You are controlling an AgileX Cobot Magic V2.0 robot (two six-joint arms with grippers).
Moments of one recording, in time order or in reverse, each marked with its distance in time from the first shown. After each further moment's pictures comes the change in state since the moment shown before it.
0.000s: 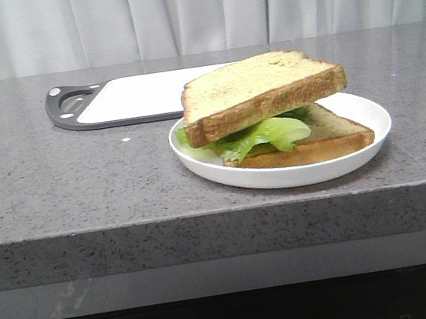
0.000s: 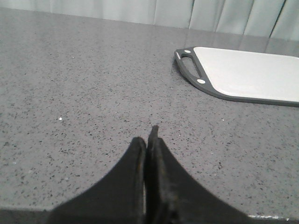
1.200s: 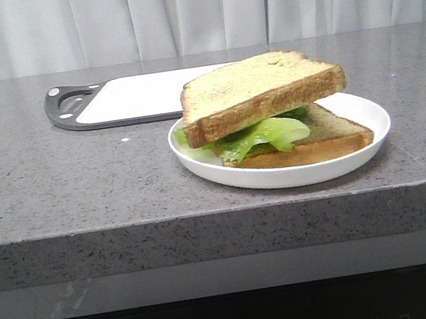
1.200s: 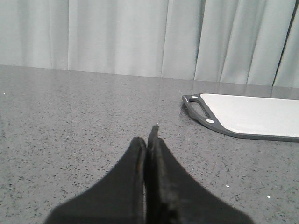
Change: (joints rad) left arm 0.037 -0.164 0.165 -0.022 -0.224 0.070; right arm 0.000 0.000 0.000 -0.002 0.000 0.000
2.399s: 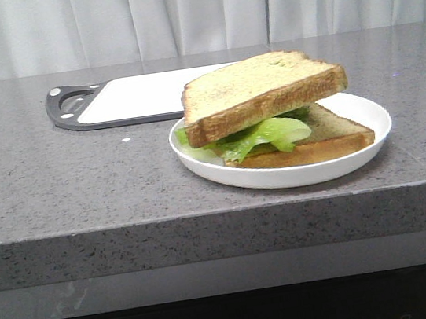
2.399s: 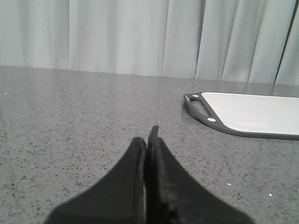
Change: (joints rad) left arm 0.000 0.000 0.000 0.000 0.002 0.007; right arm -0.063 -0.244 0.400 -0.017 -0.483 -0.006
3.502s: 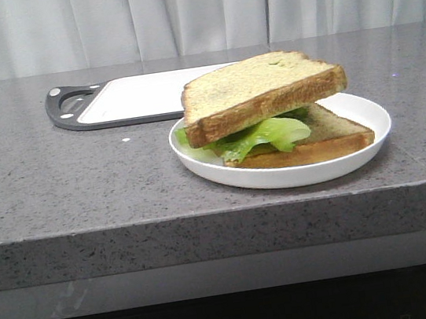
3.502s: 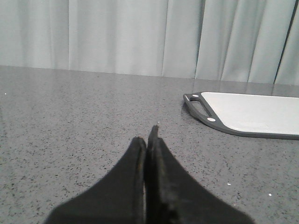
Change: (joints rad) left arm 0.000 0.000 0.000 0.000 0.002 0.000; right arm -0.056 -0.352 0.507 0.000 -0.398 -0.002
